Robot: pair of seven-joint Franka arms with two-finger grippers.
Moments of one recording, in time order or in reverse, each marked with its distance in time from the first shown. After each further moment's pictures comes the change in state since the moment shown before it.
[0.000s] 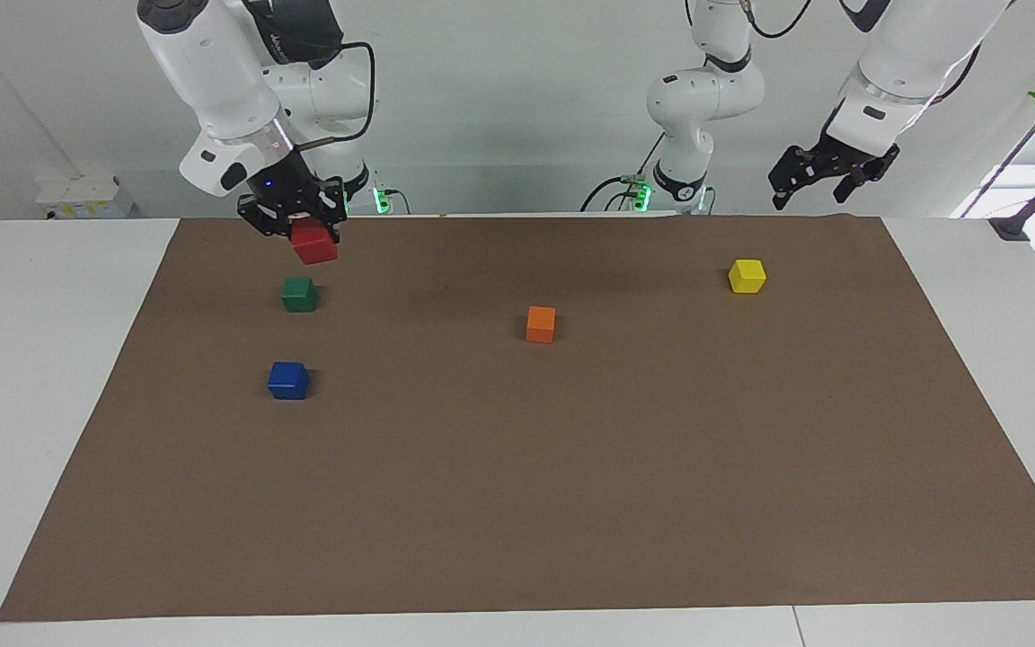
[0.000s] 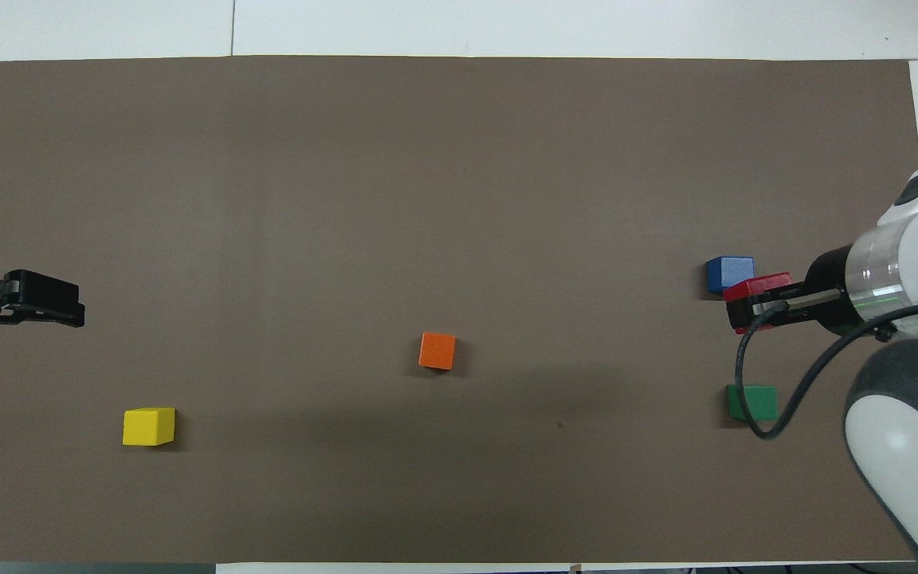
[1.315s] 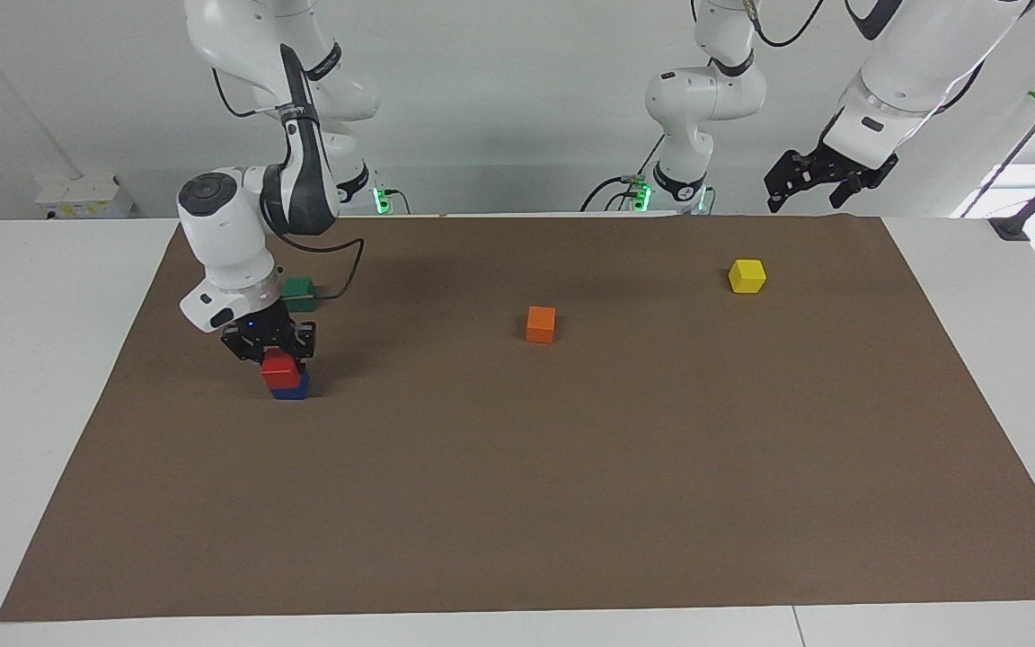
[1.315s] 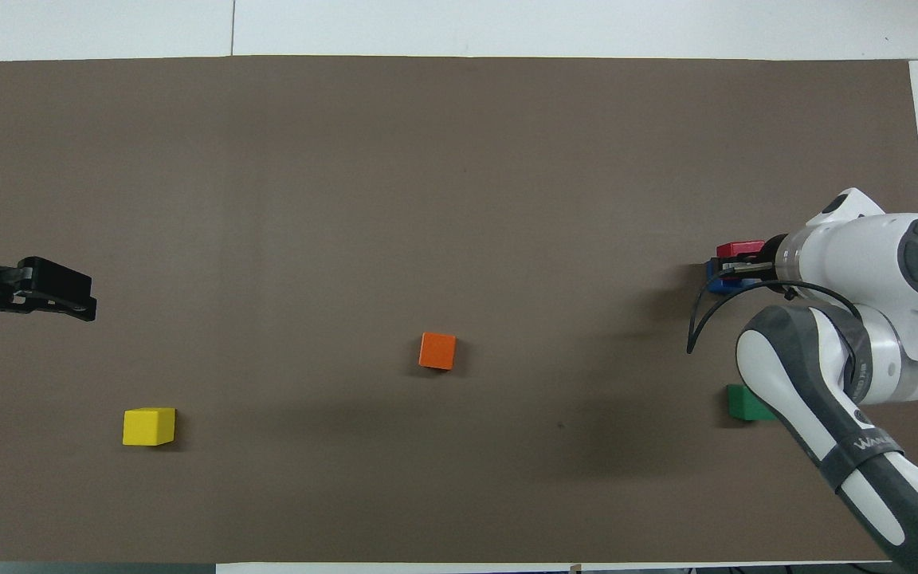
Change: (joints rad) left arm -0.058 0.065 0.029 0.083 0.000 -0.071 0.005; right arm -0.124 0.249 -0.007 -0.309 -0.096 0.723 0.029
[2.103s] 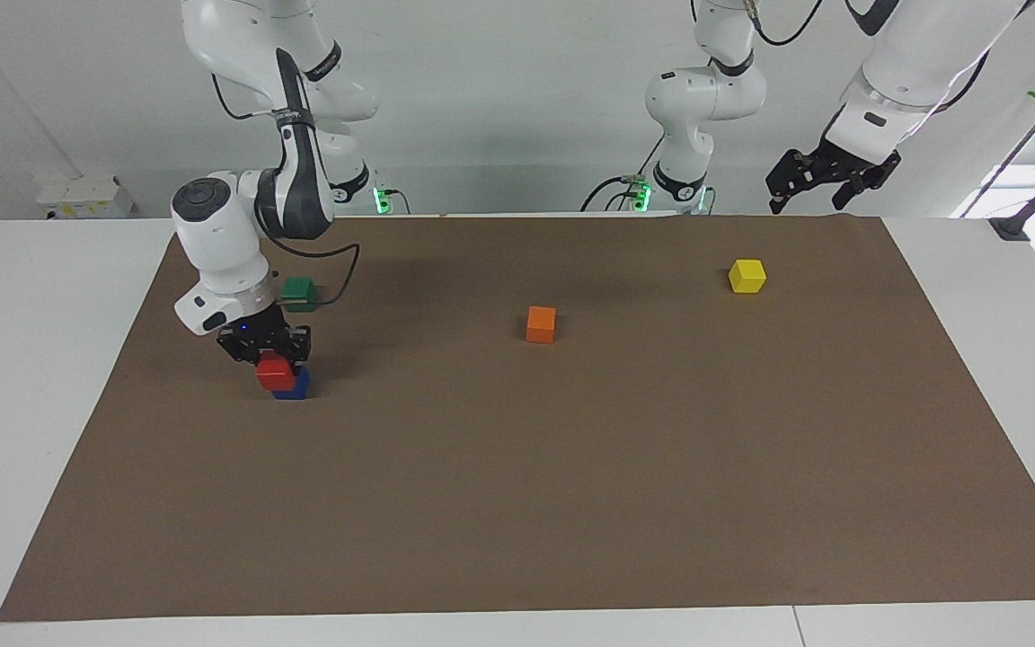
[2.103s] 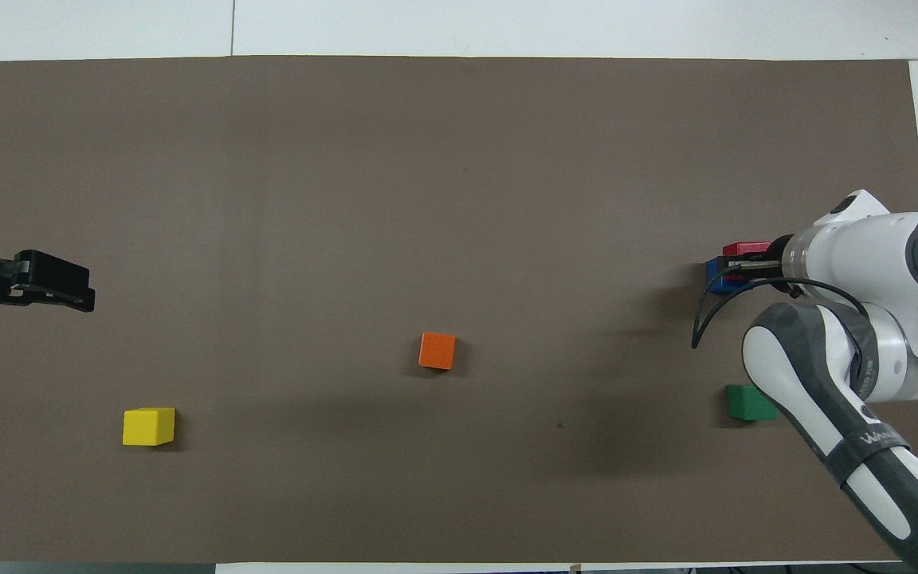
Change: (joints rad) left arm -0.001 -0.005 -0.001 -0.003 0.000 0.060 0.001; right arm -0.016 0.003 -0.003 0.001 0.021 0.000 0.022
